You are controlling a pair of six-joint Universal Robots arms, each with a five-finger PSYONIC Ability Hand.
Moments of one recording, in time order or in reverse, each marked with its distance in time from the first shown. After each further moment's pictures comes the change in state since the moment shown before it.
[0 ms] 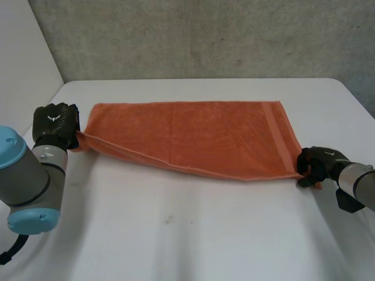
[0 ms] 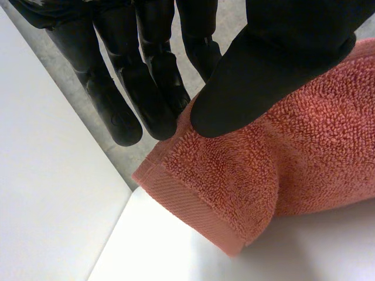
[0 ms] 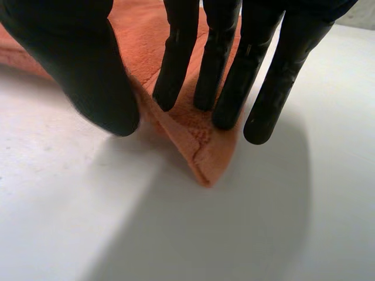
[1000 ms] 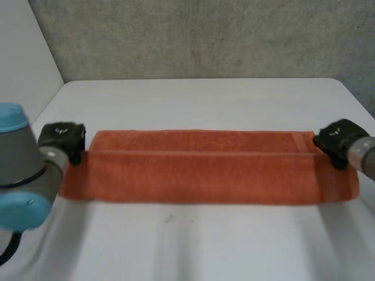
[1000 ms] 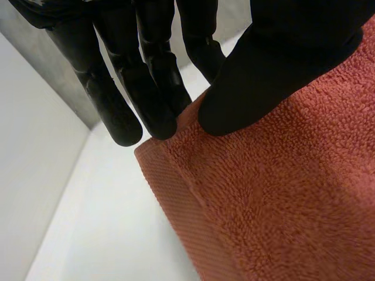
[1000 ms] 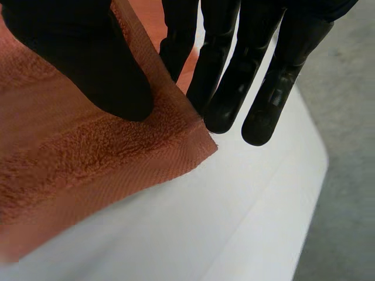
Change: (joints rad) left arm -0.021 -0.033 0.178 -0.441 -0.021 0.040; right arm 0.071 -0.091 -0.166 0.177 0.181 -0.763; left_hand 0.000 0.000 0.000 0.000 0.000; right_hand 0.279 0.366 0.366 0.374 0.362
